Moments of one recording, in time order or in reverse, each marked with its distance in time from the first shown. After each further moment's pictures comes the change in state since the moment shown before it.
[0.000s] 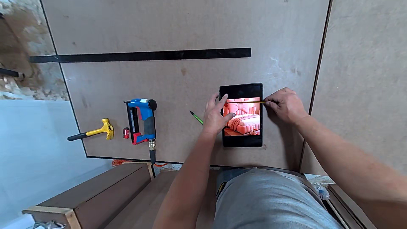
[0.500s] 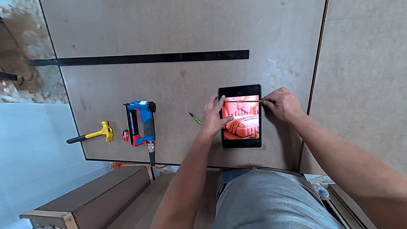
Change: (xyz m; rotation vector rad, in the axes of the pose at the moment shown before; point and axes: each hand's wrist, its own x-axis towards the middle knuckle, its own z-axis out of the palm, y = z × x) left_hand 0.001 -0.010 -0.002 0.021 -0.048 0.035; right_hand 0.006 -0.002 0.001 -0.028 -0.010 0.003
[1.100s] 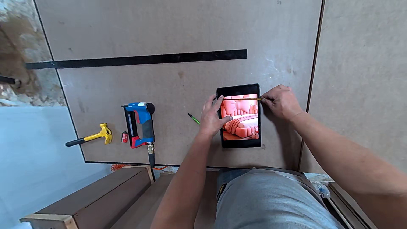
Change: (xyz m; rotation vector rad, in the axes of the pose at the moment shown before) left_hand 0.001 0.001 -0.002 -0.015 0.009 0.002; right_hand 0.006 0.000 -0.002 -0.031 0.026 -0.034
